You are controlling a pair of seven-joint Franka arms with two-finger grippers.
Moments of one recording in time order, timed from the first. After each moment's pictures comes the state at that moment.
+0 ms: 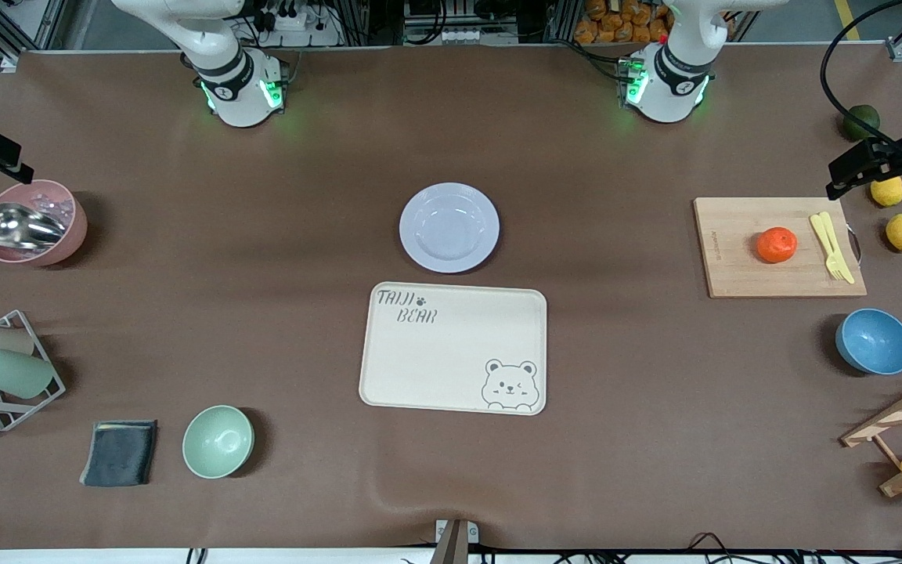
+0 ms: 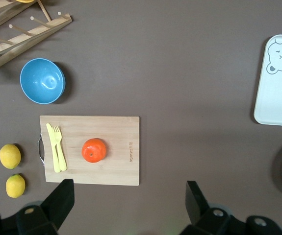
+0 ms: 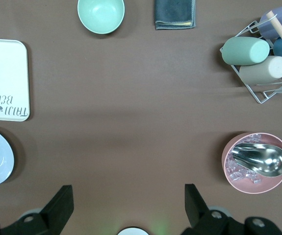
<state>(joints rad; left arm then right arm) -0.01 -0.02 -0.01 -1.54 0.04 1.51 -0.02 -0.05 0.00 -0.04 -1.43 0.02 1.37 -0.09</state>
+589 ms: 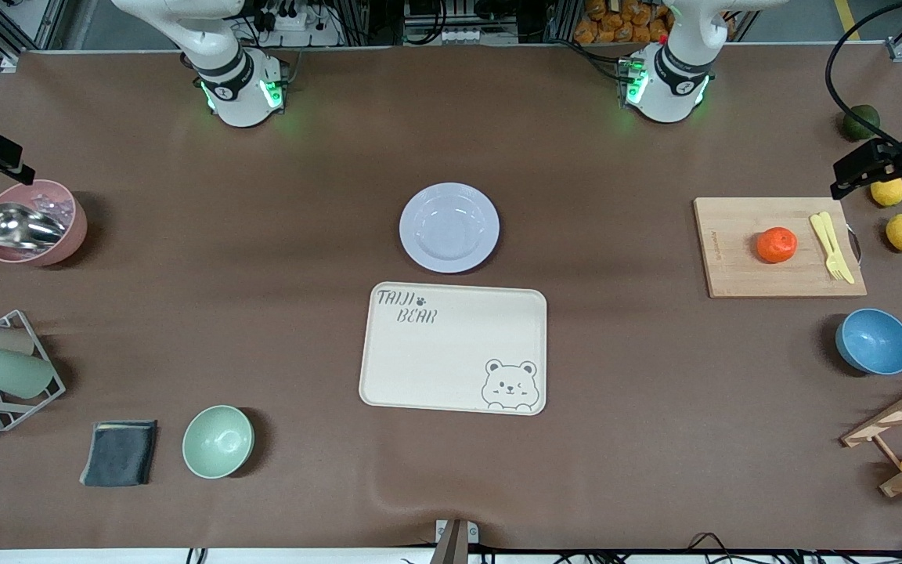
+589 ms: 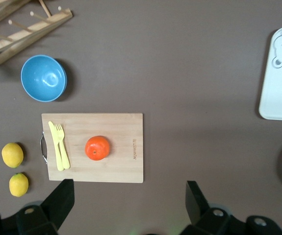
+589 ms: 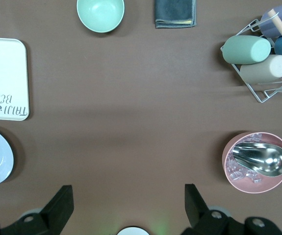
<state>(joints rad) 0.02 -0.02 -0.01 -1.56 0.04 1.50 0.02 -0.05 0.01 -0.04 -1.43 0.02 1.37 -0.09</state>
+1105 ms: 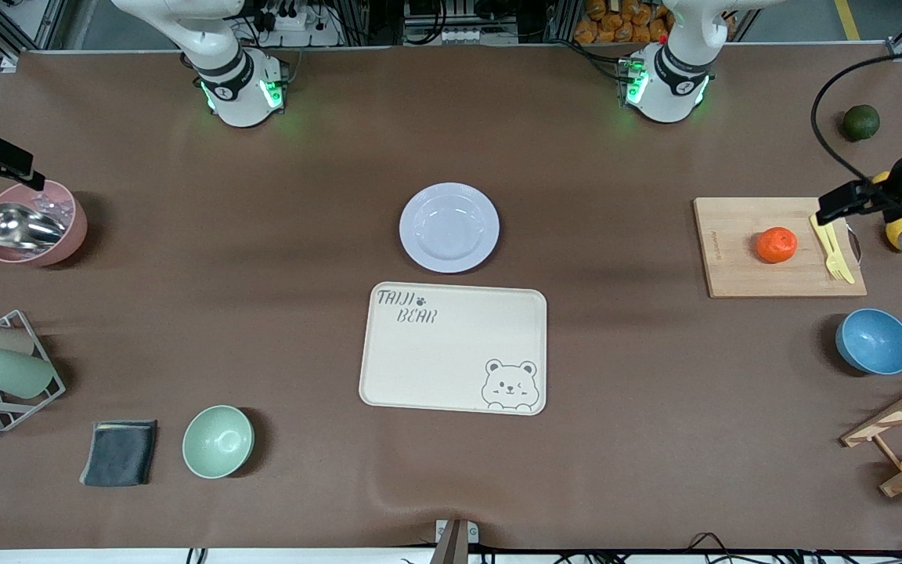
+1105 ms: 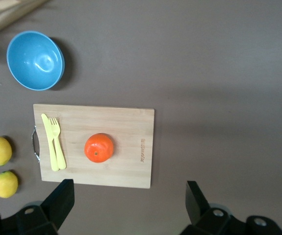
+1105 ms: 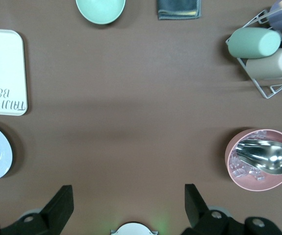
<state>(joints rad) 0.09 -0.01 -0.01 -1.81 0.04 1.71 0.03 -0.05 0.03 -0.03 -1.46 0.03 1.37 -0.09</state>
